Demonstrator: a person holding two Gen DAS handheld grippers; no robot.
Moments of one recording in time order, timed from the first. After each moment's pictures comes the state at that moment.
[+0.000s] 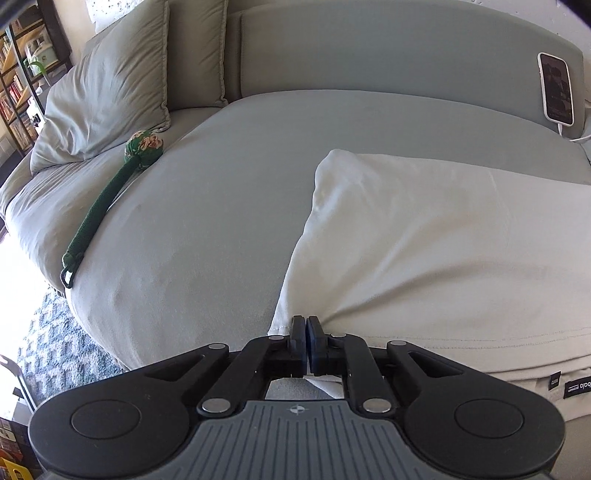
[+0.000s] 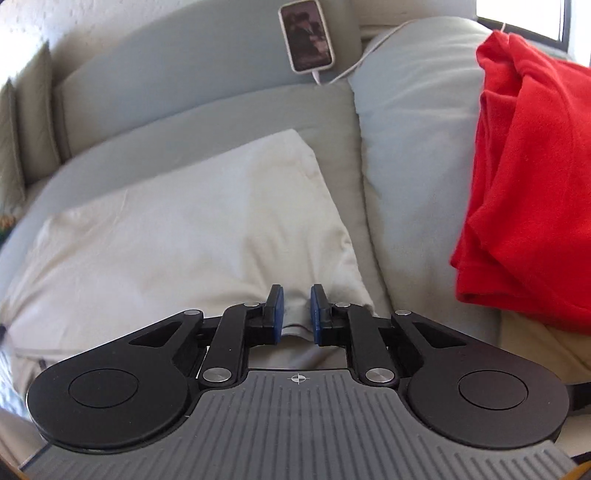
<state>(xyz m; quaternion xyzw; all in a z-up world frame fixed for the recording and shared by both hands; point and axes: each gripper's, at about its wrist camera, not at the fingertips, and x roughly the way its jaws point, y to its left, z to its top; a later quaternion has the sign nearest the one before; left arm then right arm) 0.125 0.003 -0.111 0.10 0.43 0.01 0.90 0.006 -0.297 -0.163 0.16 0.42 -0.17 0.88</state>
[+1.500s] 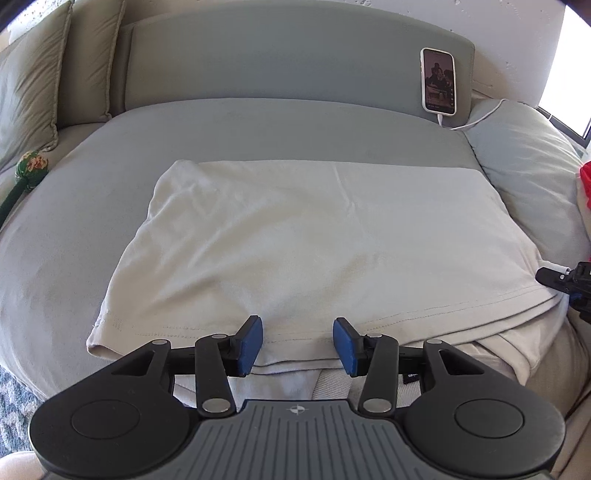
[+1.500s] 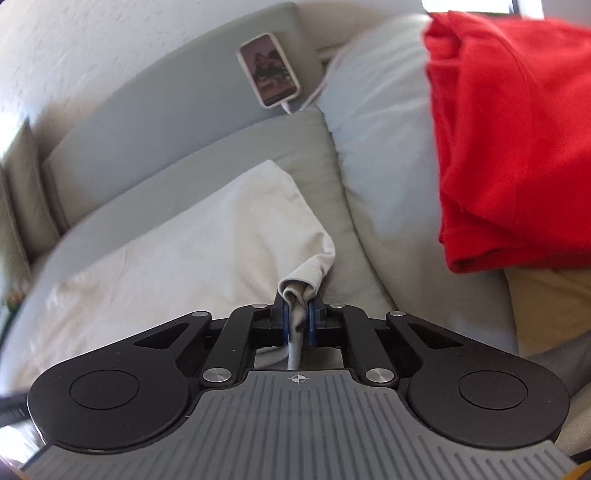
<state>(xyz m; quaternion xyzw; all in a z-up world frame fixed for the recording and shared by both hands) 0.099 -0.051 -0.100 0.03 0.44 -0.16 0.88 -0.018 -0.331 -0.195 0.36 0.30 -0.20 0.86</state>
